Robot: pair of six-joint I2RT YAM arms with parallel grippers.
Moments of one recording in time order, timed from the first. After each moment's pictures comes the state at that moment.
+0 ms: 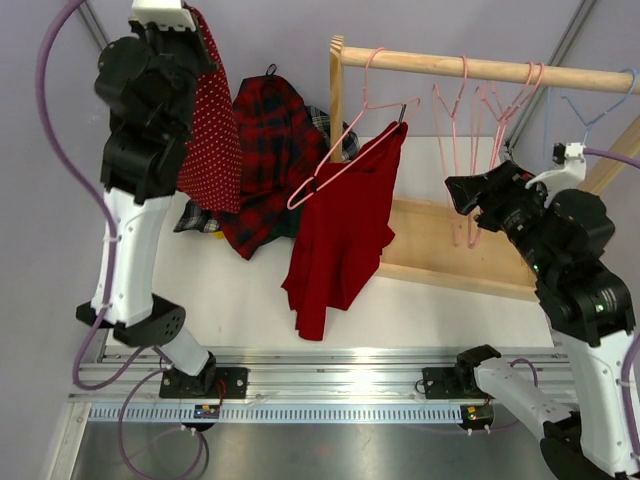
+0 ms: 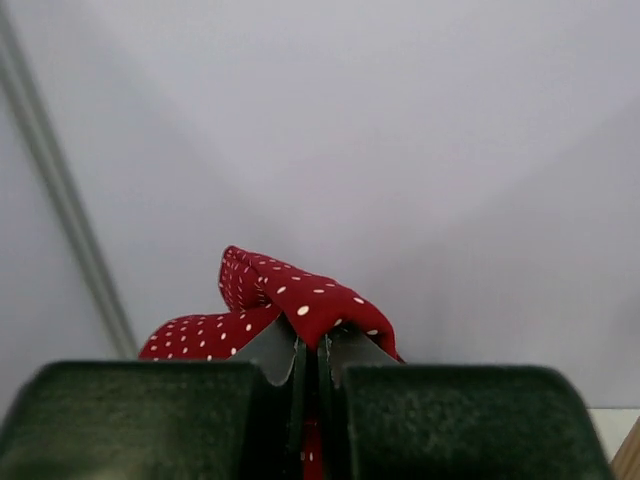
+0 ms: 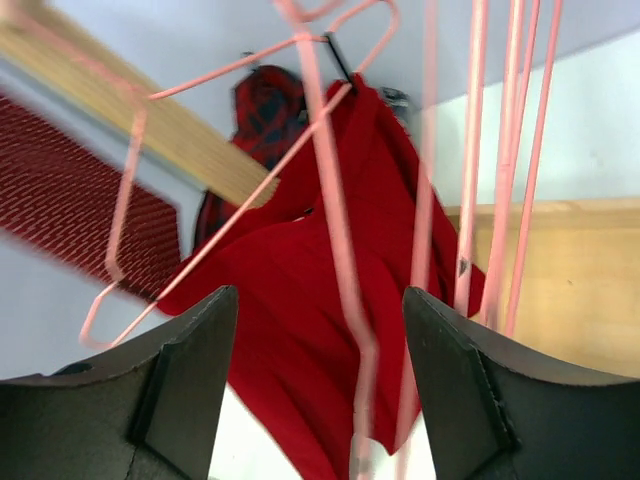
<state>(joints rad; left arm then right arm) -0.47 1.59 2.44 -0.48 -0.44 0.19 0.32 0.86 1.48 -0.75 0.08 0.63</state>
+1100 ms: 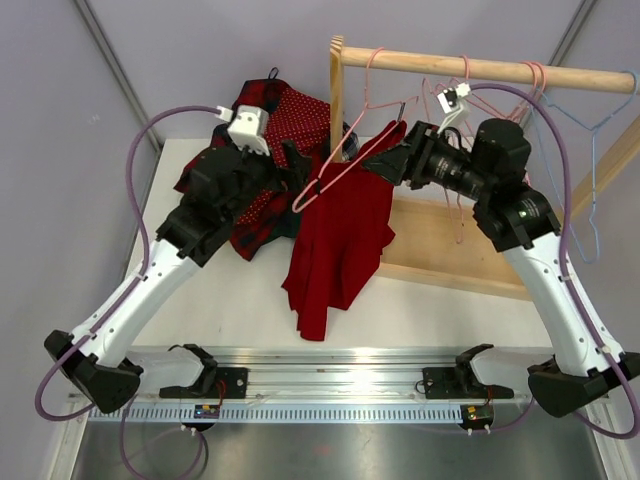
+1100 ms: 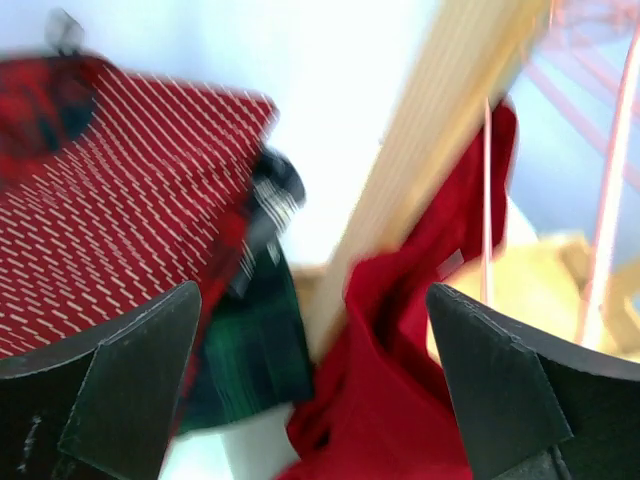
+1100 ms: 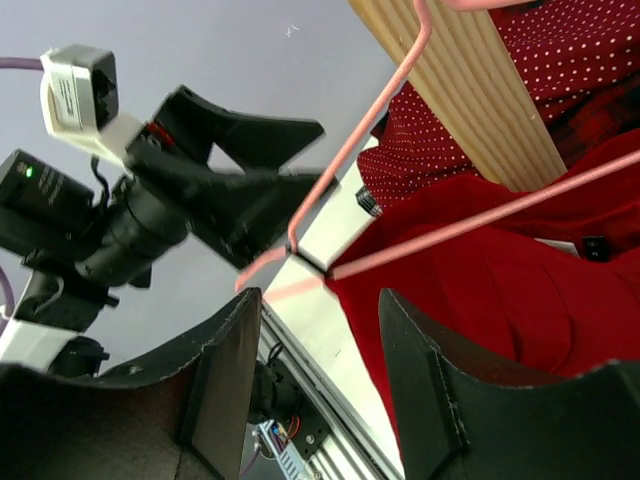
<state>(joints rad) -0.61 1.20 1.37 -0.23 -0.14 -0.23 0.42 1.21 1.58 -0.45 -0.49 0.65</state>
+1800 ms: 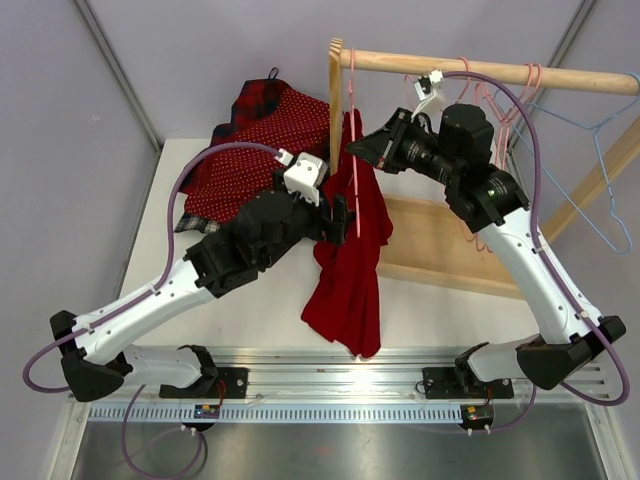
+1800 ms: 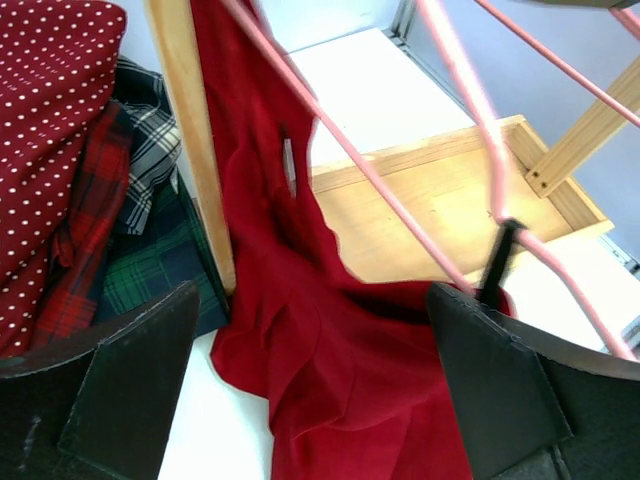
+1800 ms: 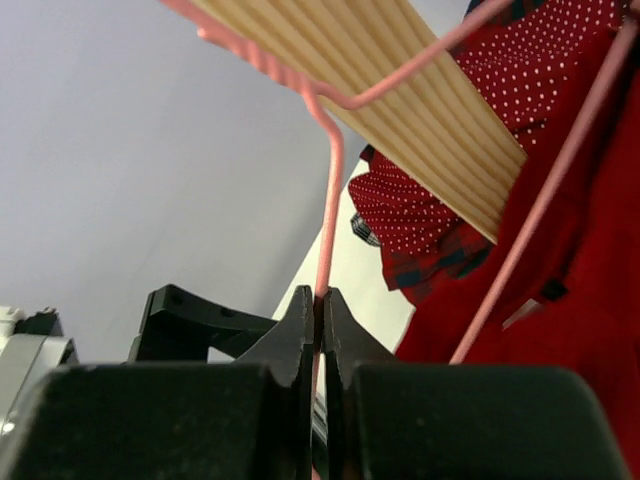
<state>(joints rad) -1.00 1.20 1.31 -0.32 -0.36 -0.22 0.52 1.37 1.68 -0.39 -0.33 0.70</state>
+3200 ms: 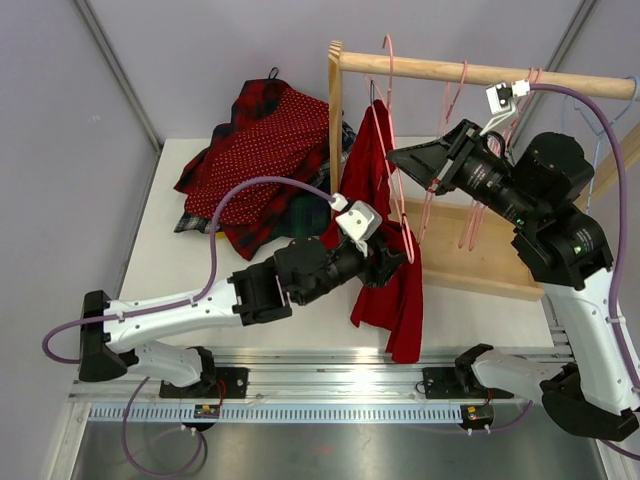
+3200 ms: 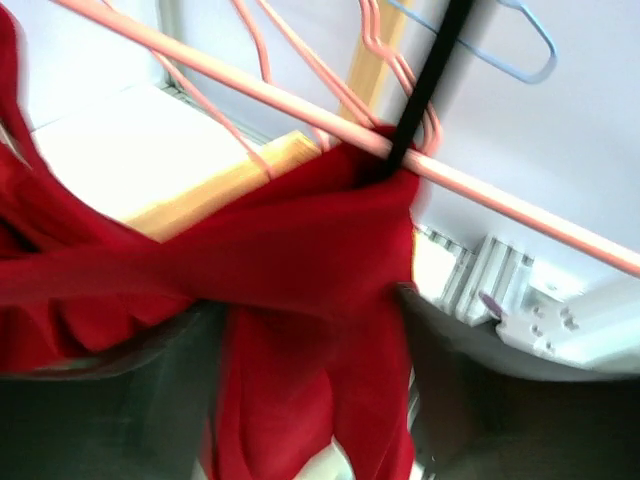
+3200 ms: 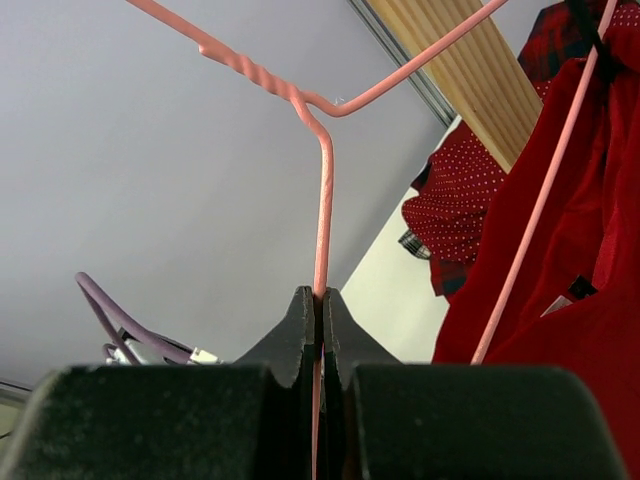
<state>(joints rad) -1.29 1.27 1.18 0.09 -0.26 -0.20 0.53 1.12 1.74 -0.56 -0.29 0.75</state>
